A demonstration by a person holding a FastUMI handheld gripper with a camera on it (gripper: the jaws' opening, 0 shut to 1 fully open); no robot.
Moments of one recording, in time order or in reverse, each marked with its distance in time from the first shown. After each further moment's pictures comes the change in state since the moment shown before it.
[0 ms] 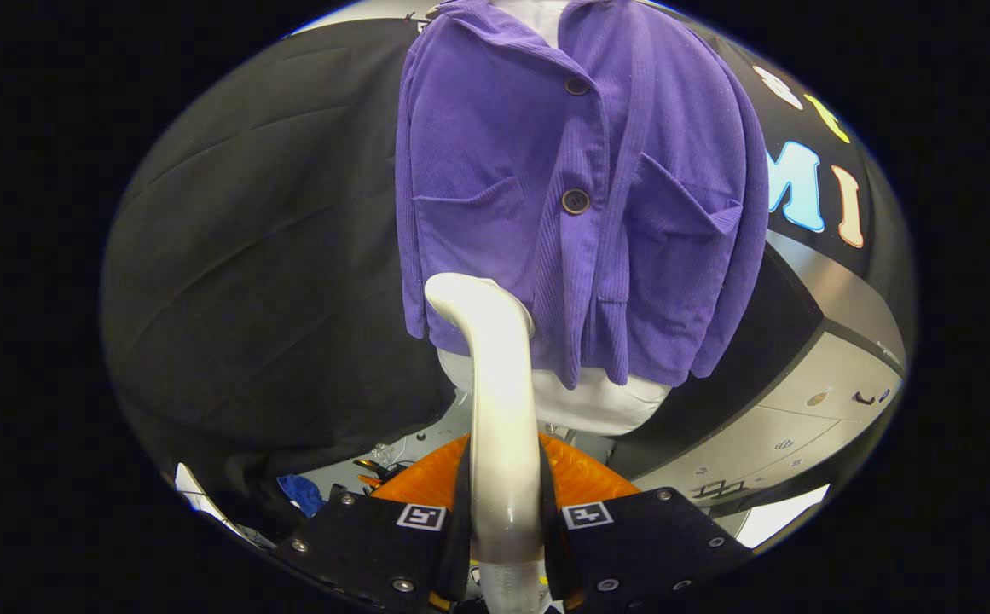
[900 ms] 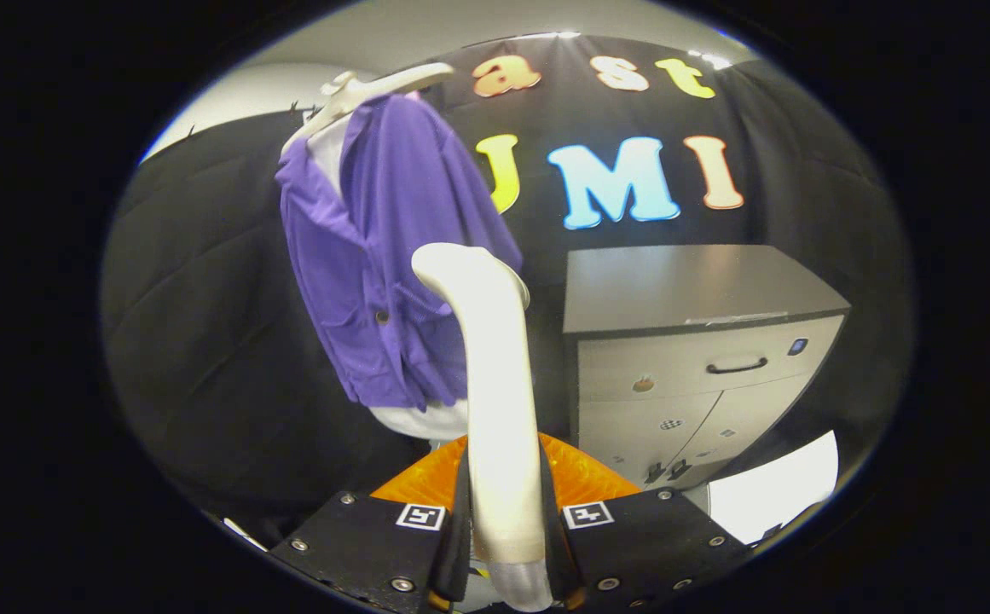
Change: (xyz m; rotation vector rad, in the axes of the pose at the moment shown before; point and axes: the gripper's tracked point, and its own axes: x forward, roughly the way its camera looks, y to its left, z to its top) arm -0.216 -0.197 0.027 0.310 -0.261 -0.129
